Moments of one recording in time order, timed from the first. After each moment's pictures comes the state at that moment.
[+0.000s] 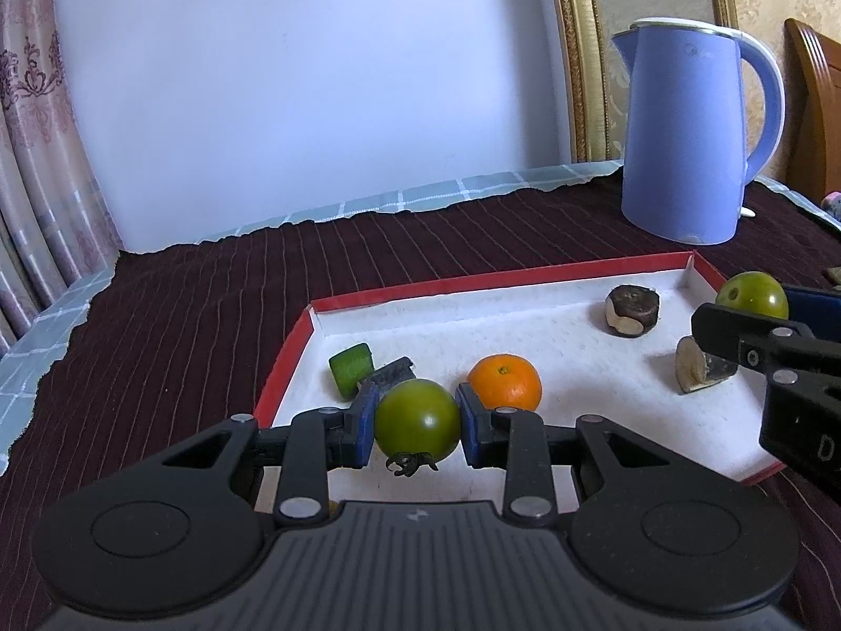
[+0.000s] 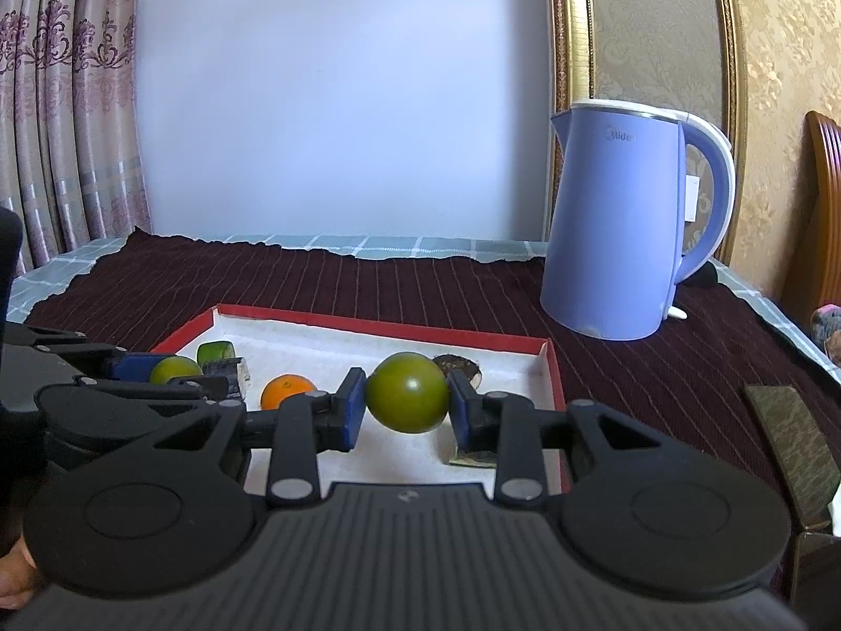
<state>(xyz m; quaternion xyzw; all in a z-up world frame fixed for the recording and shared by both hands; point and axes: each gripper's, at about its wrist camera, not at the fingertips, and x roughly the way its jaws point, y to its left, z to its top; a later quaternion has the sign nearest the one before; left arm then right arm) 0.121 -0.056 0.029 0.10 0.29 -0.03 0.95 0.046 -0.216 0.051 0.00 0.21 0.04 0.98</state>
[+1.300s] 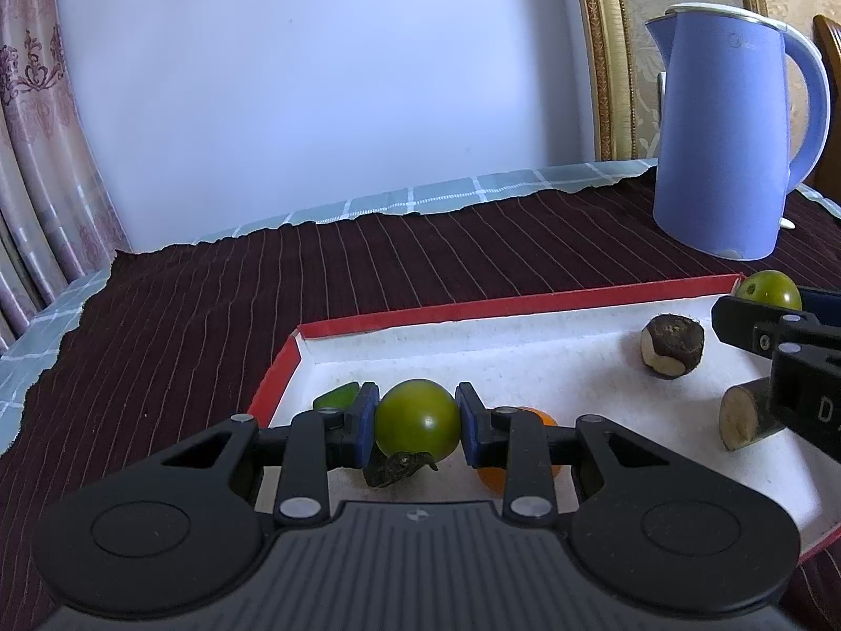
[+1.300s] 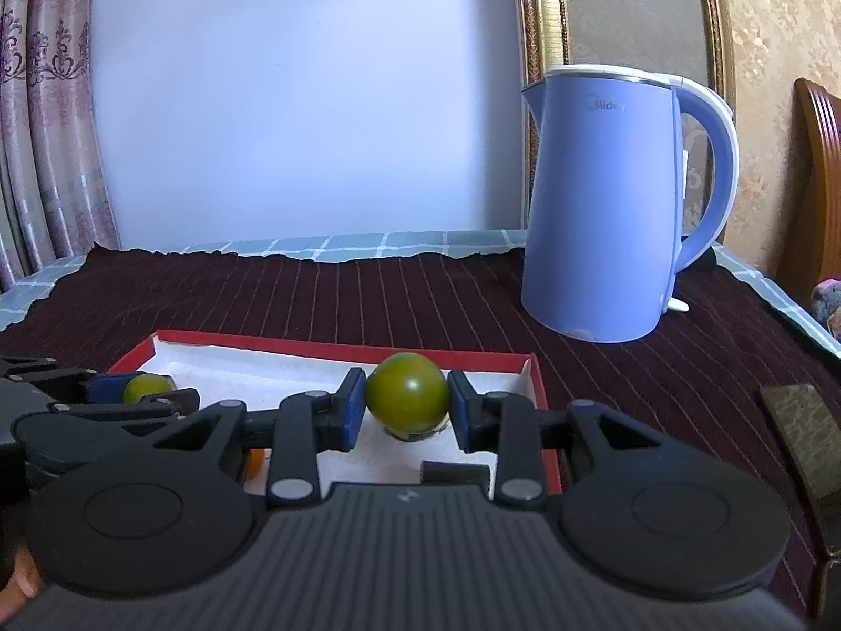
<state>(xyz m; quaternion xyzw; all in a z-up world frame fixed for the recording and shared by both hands) 0.164 -0.065 0.021 0.10 0.29 -0.01 0.95 0.103 -0.232 0.040 0.03 0.23 0.01 0.97</state>
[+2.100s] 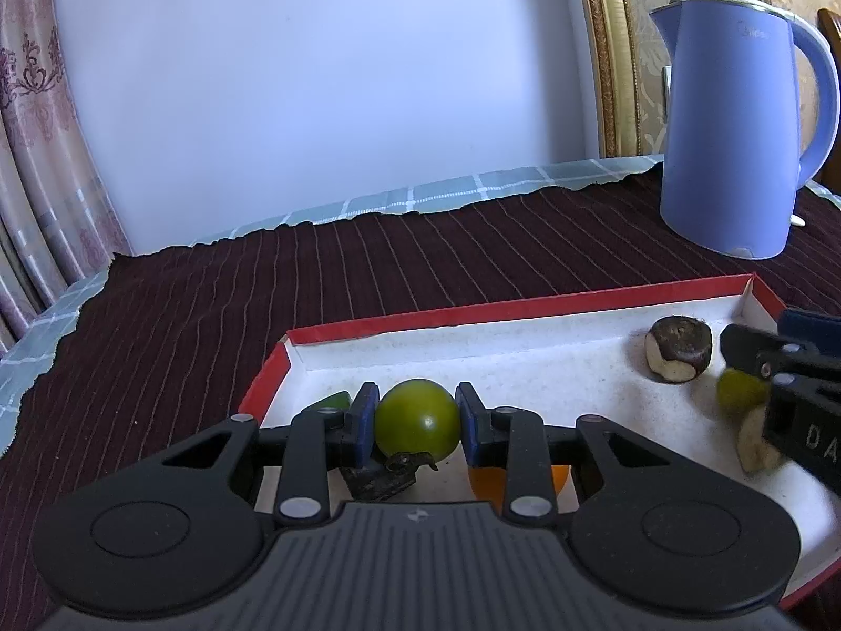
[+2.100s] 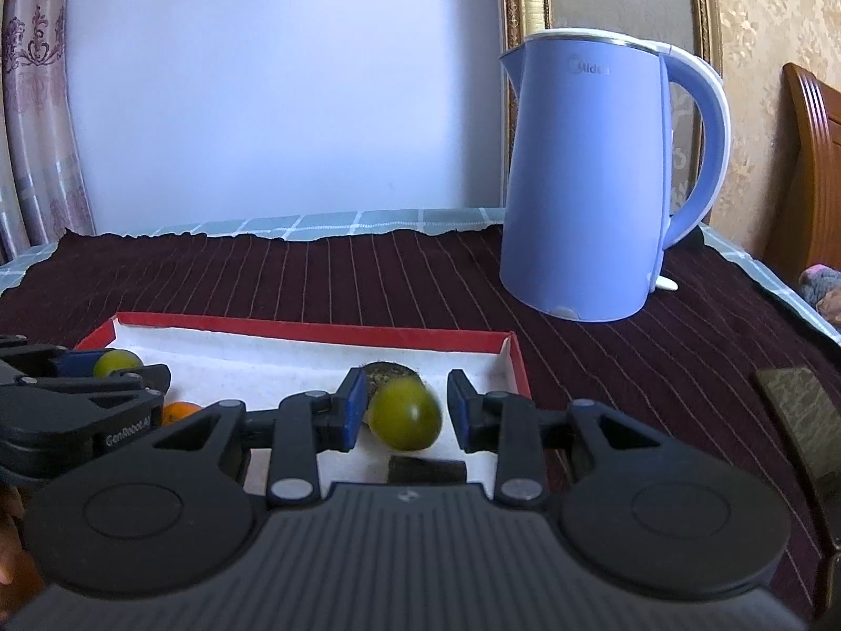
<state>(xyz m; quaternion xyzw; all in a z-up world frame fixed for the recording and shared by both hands) 0.175 -0.071 0.016 0.11 0.29 0.00 0.95 0.116 -0.239 0.024 0.03 0.25 -0.01 0.97</state>
